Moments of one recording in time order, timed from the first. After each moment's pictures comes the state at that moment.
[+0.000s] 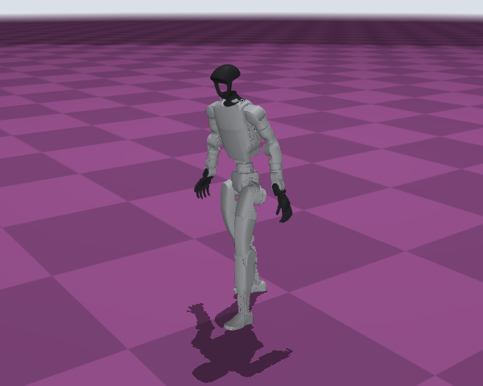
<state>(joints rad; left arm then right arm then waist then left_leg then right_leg) 0.14 0.27 -0.14 1.12 -0.38 -0.07 0.33 0.04 -0.29 0.04 1.27 0.26 -0.02 -0.34 0.27 -0.05 0.28 -0.25 0.16 0.41 0.18 -0.08 -0.11 0.17 -0.12 -0.04 0.13 -0.43 0.10</state>
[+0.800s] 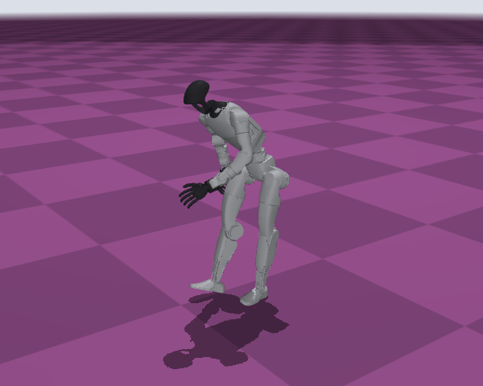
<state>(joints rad) -0.85 0.37 -0.58 0.49 0.14 -0.09 0.54 -0.10 -0.41 0.44 1.16 0.10 0.06 -0.57 -0.09 0.04 0.52 -0.39 -0.16 0.21 -0.05 0.01 -0.20 -0.58 -0.20 -0.23 -0.09 0.01 0.22</state>
